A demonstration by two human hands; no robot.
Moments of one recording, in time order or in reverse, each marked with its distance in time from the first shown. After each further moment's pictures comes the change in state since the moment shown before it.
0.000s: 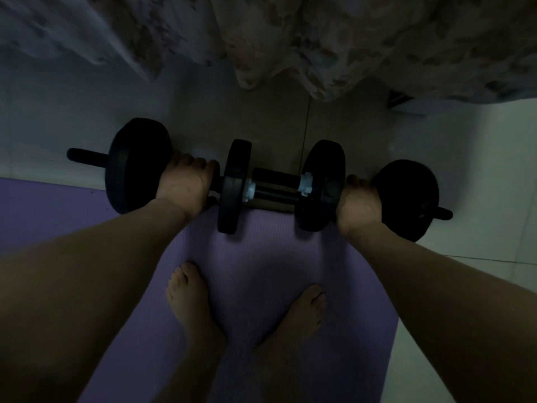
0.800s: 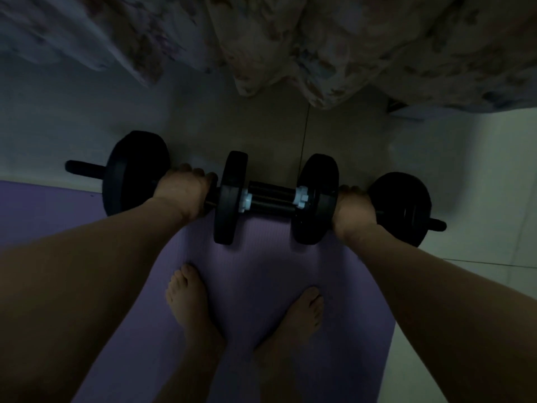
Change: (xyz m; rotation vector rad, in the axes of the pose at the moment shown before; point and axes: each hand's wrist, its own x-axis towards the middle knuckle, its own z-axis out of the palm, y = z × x) left_hand 0.003 -0.007 -0.005 0.030 -0.220 0.000; right_hand 0.006 -0.003 0.001 -0.050 -0.152 -0.059
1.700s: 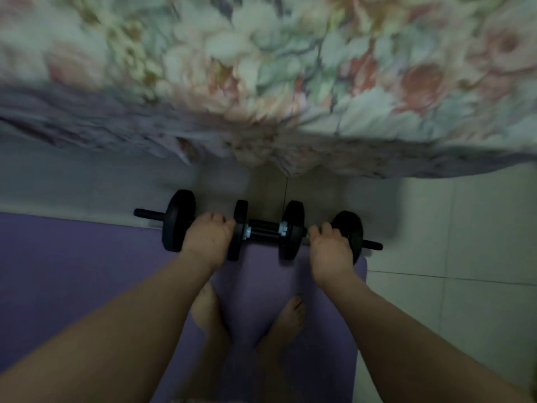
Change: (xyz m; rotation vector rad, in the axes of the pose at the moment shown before) left_hand -0.130 0.048 -0.132 0.023 0.034 -0.007; right_hand -0.157 -0.016 -0.133 0.044 0.090 -0.003
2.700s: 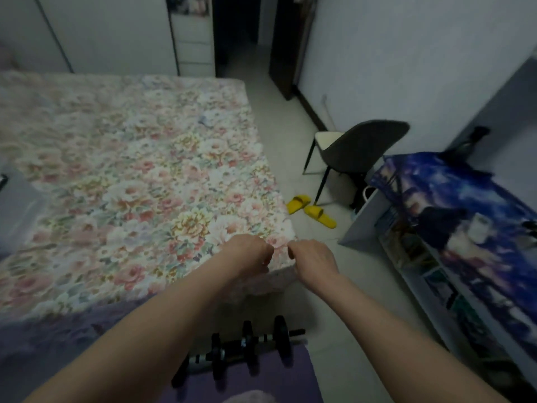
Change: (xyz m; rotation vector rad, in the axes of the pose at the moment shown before) left_hand -0.383 0.149 -0.477 0.312 0.427 0.507; right_hand -0.428 0.067 -0.408 0.060 0.622 0.035
